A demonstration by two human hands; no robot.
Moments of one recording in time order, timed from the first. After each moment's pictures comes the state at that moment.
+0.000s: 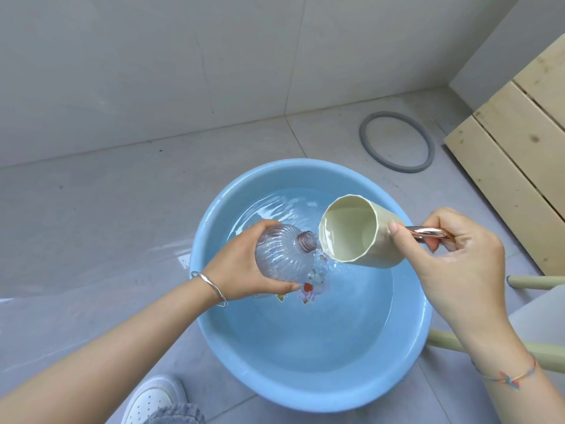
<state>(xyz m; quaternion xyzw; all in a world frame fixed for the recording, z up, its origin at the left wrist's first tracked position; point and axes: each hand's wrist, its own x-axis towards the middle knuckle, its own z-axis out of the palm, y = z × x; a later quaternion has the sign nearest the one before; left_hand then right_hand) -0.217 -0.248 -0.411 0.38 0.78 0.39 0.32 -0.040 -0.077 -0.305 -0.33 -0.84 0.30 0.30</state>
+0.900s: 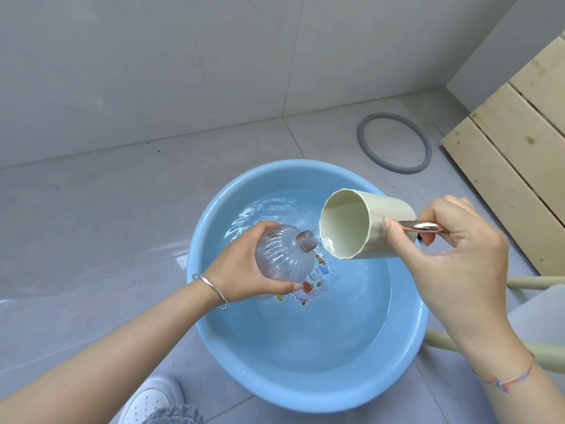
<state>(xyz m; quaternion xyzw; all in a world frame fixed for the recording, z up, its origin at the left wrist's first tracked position) -0.213 -0.246 -0.415 0.36 0.78 0.40 0.32 -0.046 -0.080 -0.293 -0.26 -0.89 0.19 0.33</state>
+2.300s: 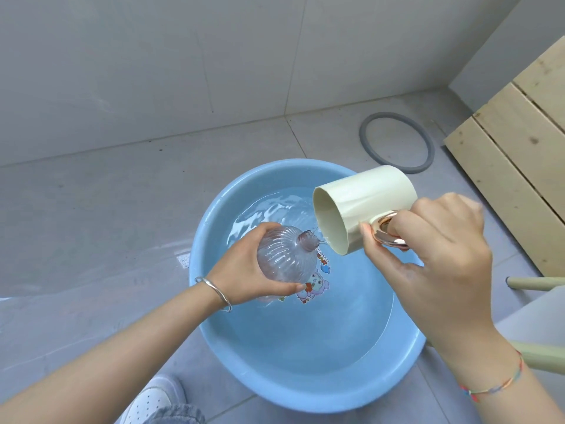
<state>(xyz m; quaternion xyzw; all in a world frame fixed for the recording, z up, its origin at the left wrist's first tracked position) -0.209 -0.247 -0.415 0.36 0.77 0.42 0.32 -0.060 -0.098 -0.290 -0.11 -0.92 0.00 0.38</state>
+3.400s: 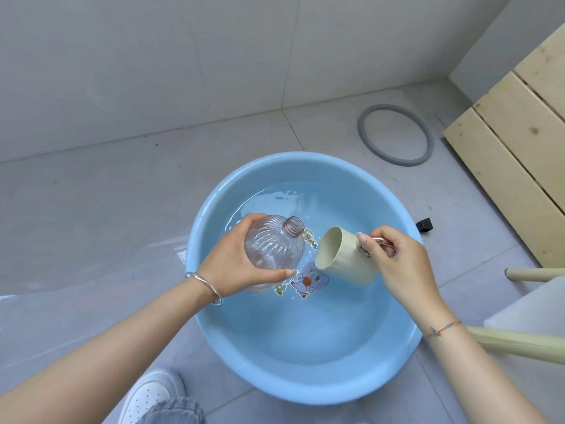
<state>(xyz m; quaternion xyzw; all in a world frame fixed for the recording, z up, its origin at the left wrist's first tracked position) -0.214 -0.252 -0.422 0.32 0.77 0.45 0.31 -0.042 -0.058 -0.383 -0.38 -0.84 0.36 0.13</state>
